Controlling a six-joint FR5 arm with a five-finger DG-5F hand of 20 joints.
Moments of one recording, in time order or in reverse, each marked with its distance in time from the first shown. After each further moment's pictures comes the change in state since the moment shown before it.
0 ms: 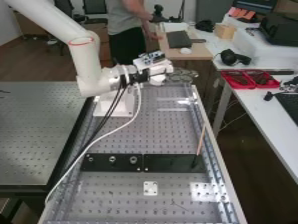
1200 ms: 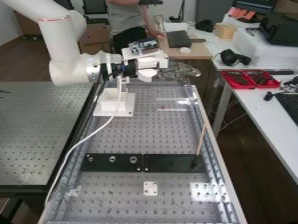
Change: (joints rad) arm -0.110 0.214 -0.053 -0.179 0.077 -0.032
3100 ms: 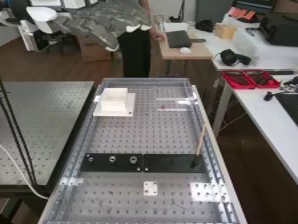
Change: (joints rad) arm -0.157 0.457 -0.031 -0.435 0.206 -0.008
